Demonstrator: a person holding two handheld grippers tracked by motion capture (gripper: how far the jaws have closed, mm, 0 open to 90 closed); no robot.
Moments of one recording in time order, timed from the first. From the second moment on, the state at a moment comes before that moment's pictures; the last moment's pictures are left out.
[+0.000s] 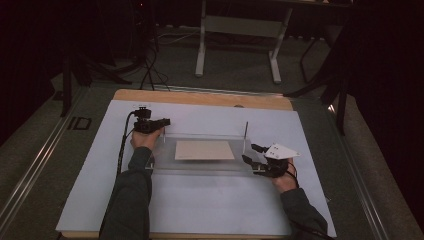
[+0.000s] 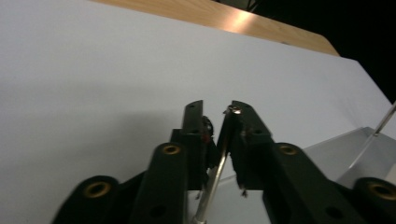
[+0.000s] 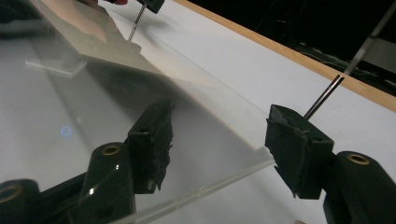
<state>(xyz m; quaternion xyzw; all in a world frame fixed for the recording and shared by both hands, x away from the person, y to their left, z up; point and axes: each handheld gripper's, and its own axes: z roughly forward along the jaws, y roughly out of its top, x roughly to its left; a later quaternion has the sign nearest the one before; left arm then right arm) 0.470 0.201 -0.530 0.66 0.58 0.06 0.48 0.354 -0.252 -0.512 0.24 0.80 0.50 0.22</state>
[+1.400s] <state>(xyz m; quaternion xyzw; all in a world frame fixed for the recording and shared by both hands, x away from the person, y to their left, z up) 0.414 0.244 -0.502 0.69 0.47 0.17 0.52 0.387 -0.255 -0.481 0.31 0.75 0.56 0.20</state>
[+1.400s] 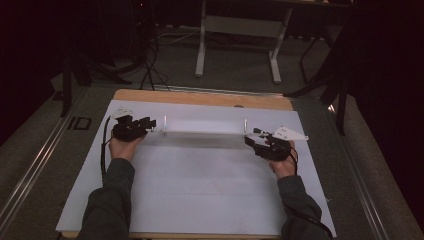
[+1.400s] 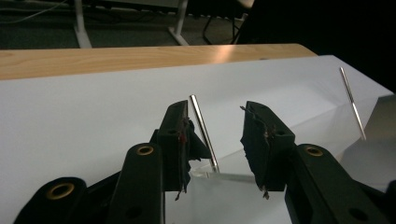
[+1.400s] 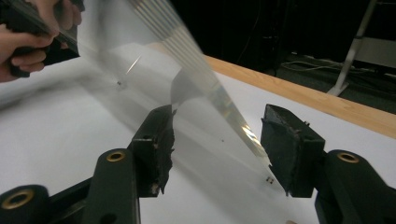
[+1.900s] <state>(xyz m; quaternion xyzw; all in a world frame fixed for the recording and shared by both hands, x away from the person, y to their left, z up) 0.406 0.247 -0.506 0.70 0.46 0.17 0.53 0.403 -0.253 -0.472 0.32 0.74 0.56 0.21</state>
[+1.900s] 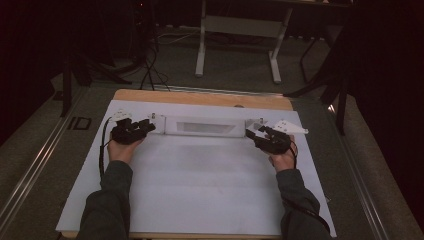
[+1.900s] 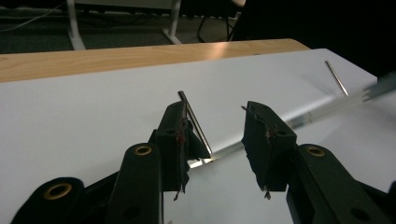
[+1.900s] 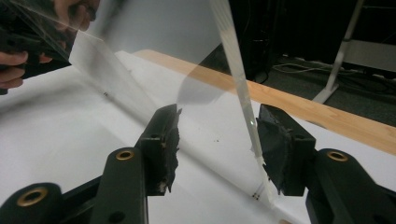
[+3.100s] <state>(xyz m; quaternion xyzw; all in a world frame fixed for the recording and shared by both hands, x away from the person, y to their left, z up) 0.416 0.204 -0.489 0.71 0.37 0.23 0.55 0.429 -0.250 -0.464 0.35 0.73 0.55 0.22</state>
